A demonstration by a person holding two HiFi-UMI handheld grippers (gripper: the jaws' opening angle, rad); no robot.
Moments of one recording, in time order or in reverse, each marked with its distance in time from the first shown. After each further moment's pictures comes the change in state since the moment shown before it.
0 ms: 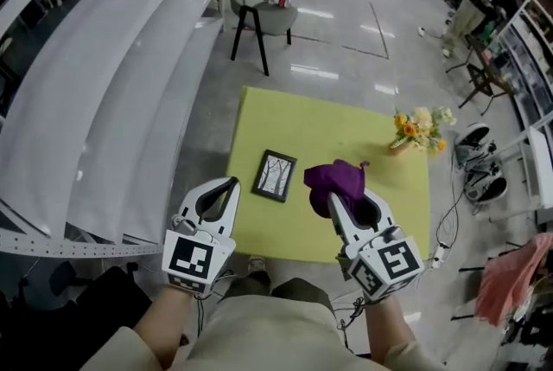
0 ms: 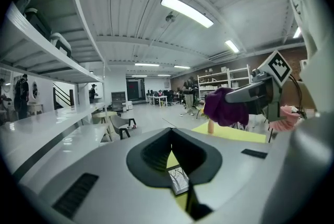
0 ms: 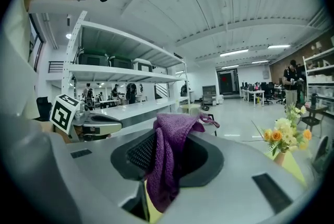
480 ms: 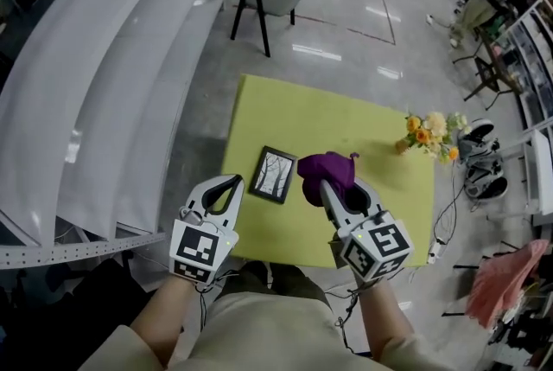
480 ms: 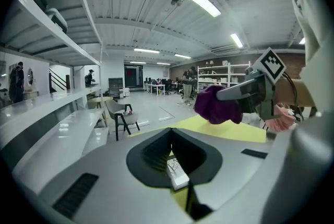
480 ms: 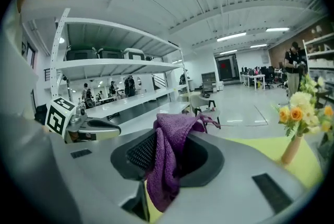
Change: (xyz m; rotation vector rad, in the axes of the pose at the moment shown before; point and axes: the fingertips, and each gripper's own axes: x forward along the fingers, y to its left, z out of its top) left arm 0.067 0.017 -0.061 -0.057 0.134 -0.048; right arm 0.079 -0.044 -0.049 0.093 0.117 0.016
